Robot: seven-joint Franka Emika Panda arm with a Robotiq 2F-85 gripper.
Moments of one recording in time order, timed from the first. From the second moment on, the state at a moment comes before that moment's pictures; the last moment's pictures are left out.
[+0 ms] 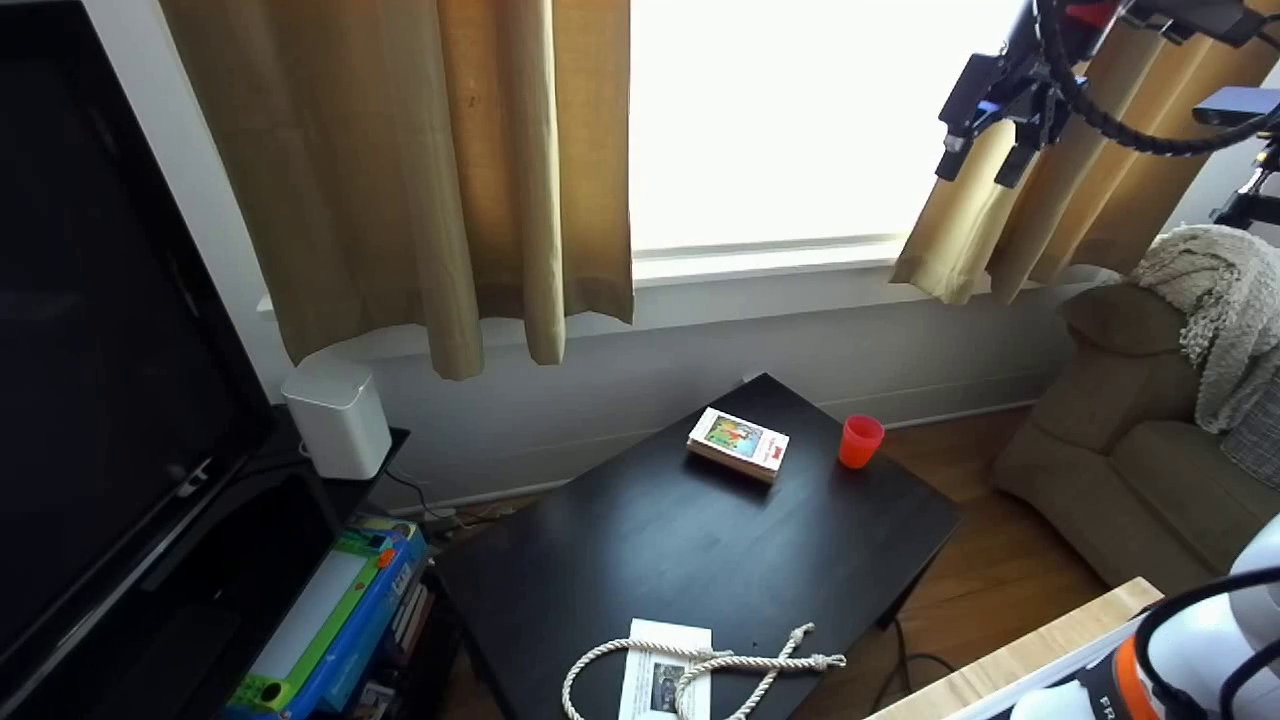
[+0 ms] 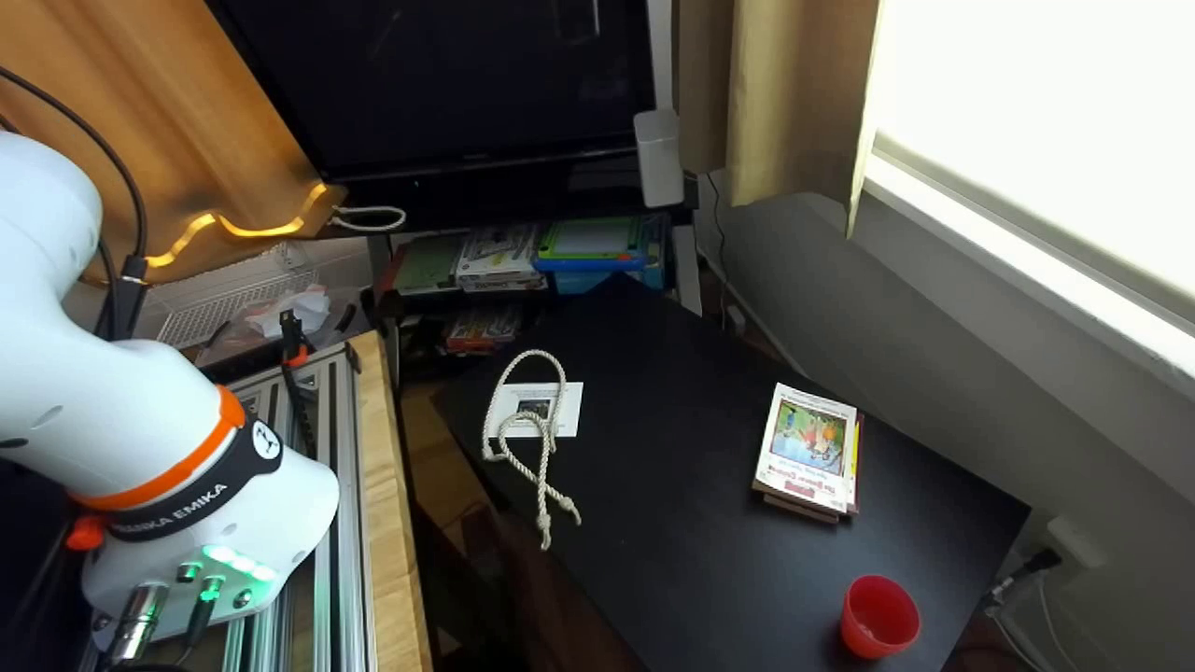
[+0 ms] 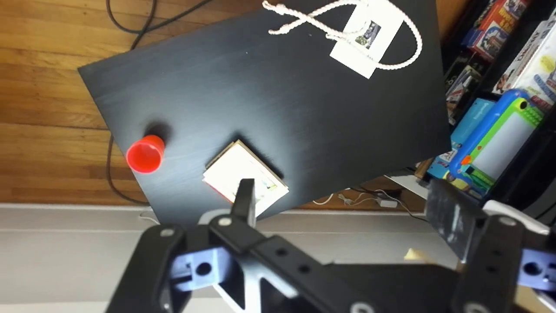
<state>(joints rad) -0.03 -0.51 -0.16 -2.27 0.06 1.73 -0.19</state>
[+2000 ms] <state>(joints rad) -0.11 0.41 -0.26 -2.25 0.17 2.59 0.64</state>
